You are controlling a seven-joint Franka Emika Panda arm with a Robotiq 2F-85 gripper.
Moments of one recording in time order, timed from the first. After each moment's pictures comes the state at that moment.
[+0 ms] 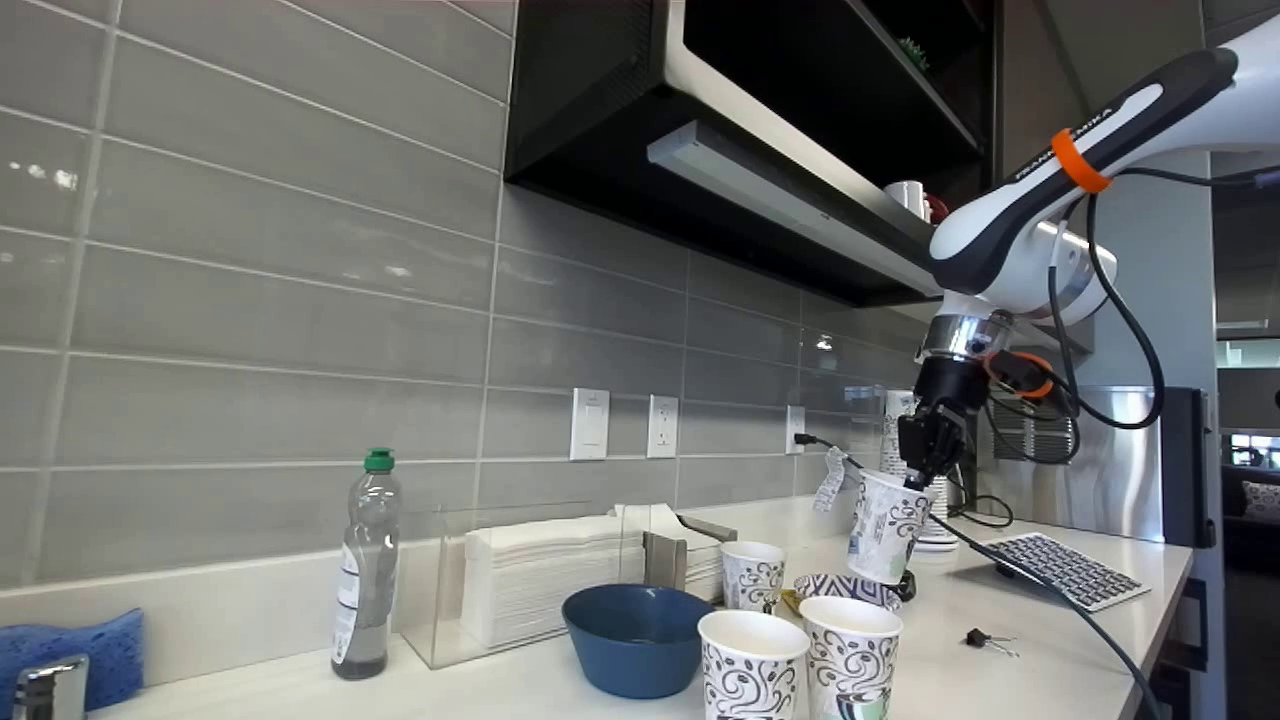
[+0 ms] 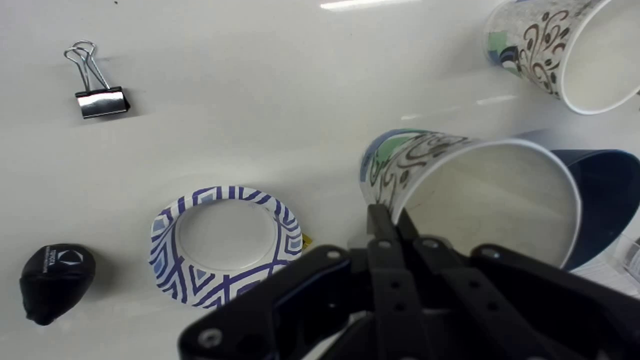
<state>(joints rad) -0.20 -0.17 -0.23 -2.22 0.27 2.17 -0.43</state>
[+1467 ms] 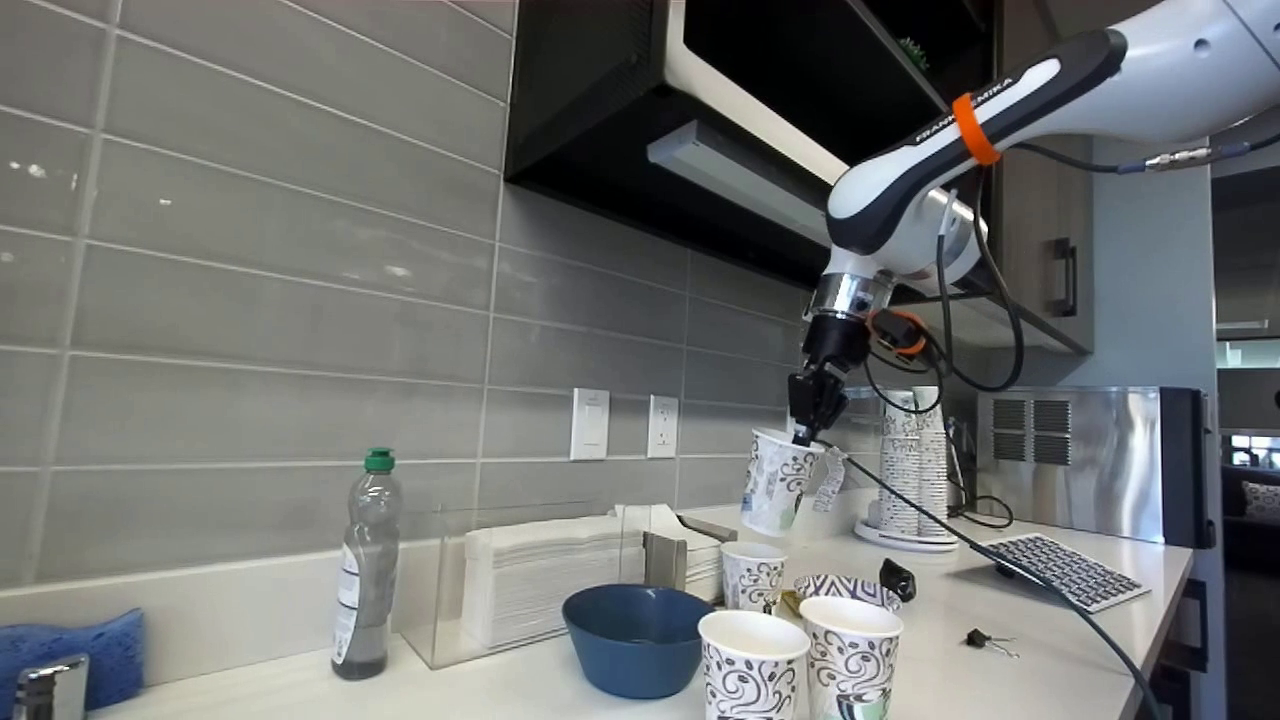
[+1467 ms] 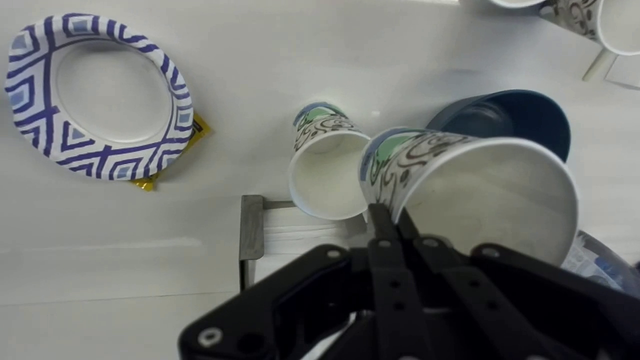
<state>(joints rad) -0.08 0.00 -0.13 -1.93 0.22 2.11 -0.38</state>
